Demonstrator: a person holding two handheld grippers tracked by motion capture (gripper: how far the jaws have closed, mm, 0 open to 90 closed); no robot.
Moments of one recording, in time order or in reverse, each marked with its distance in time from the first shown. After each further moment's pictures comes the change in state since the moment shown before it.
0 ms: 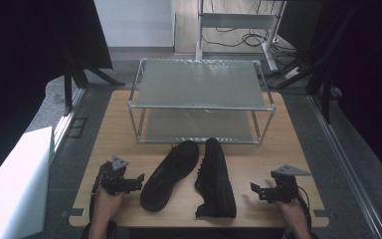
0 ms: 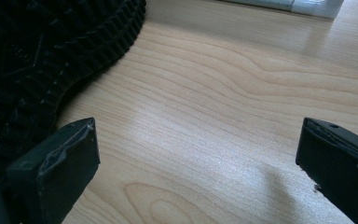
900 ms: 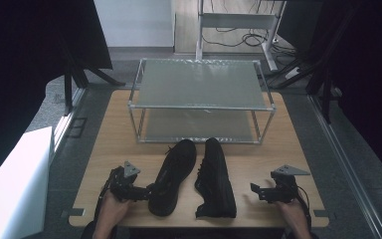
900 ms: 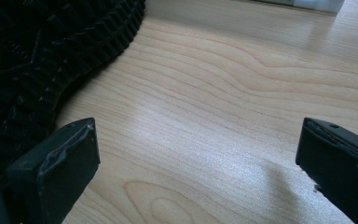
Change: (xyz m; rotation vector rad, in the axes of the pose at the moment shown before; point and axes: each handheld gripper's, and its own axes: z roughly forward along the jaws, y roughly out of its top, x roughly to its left) left arm -0.037 -0.001 -0.005 0.051 -0.101 0.132; right arm 0.000 -0.001 0.001 0.012 0.002 0.007
